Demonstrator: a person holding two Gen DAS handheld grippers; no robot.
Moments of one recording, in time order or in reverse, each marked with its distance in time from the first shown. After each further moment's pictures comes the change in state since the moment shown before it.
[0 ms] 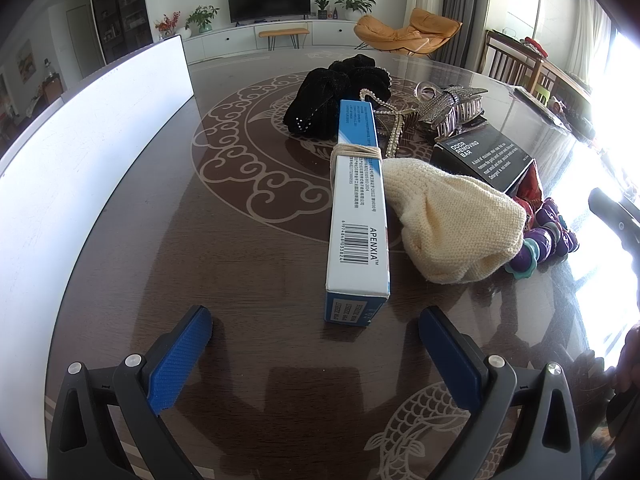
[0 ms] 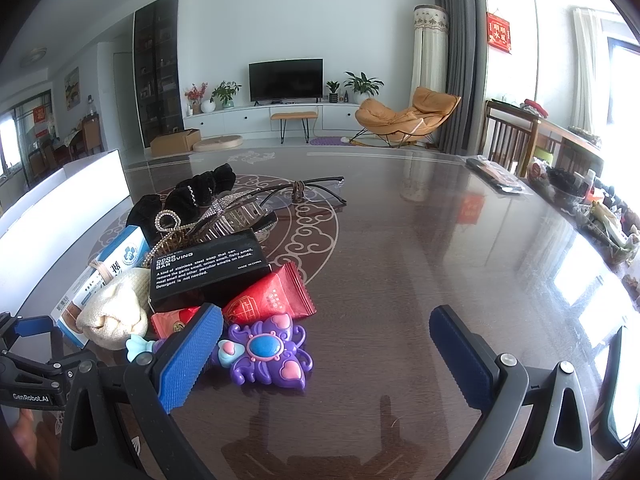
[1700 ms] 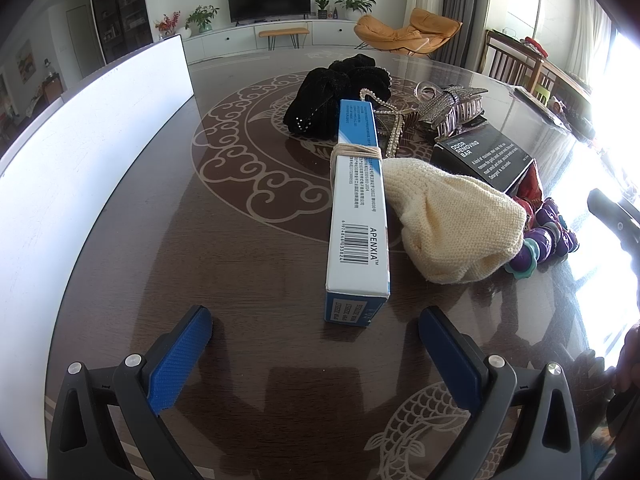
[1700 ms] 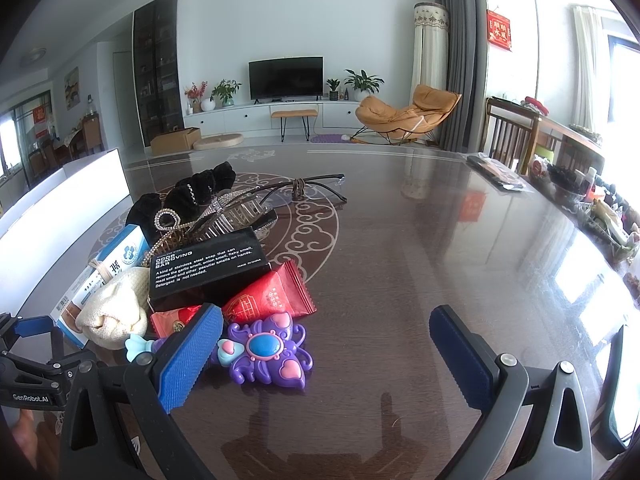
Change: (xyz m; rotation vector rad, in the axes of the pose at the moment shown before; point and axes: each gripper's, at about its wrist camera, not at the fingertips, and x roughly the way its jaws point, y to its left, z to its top) left arm 0.000 0.000 0.000 0.001 0.003 0.000; right arm 0.002 0.001 0.002 0.003 0.010 0.004
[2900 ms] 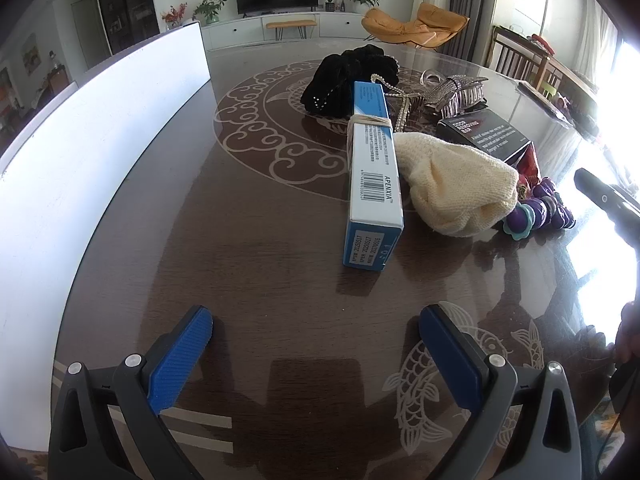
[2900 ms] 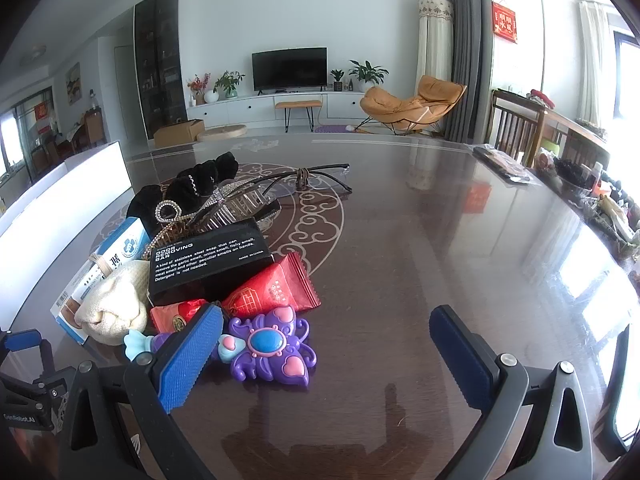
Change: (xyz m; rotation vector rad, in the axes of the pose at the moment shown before) left arm -0.014 0.009 -0.017 -0.016 0.035 0.016; right arm 0.007 -0.003 0.001 0.002 0.041 0.019
